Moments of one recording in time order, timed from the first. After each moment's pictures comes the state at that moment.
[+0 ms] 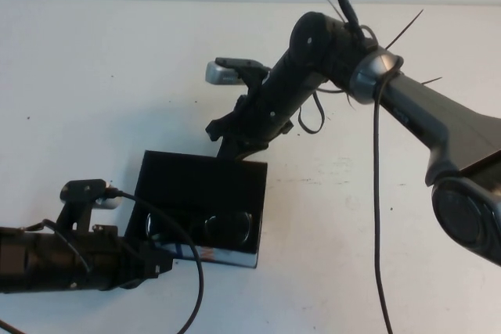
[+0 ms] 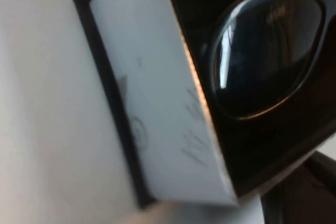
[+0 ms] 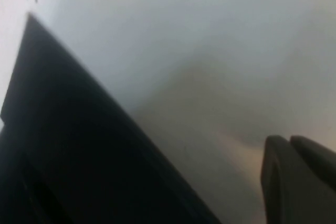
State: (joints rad) right arm 0.50 2.49 -2.29 0.61 1.23 -0.26; left arm -0.17 1.69 -0.48 -1.72 0.69 1.73
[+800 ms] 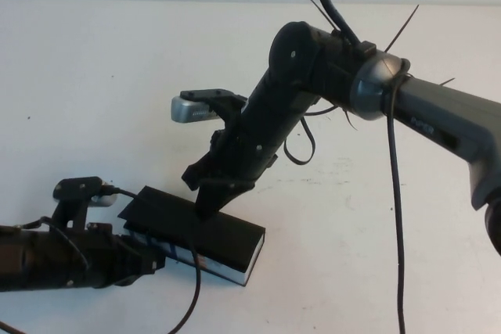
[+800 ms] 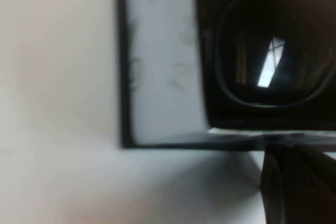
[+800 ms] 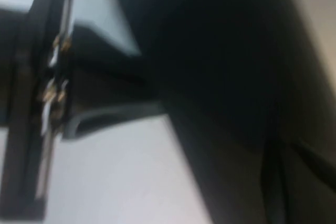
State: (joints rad) right arm 0.62 2.21 -1.90 0.64 1.22 -0.35; left arm -0.17 1.67 -0.48 -1.71 0.64 1.70
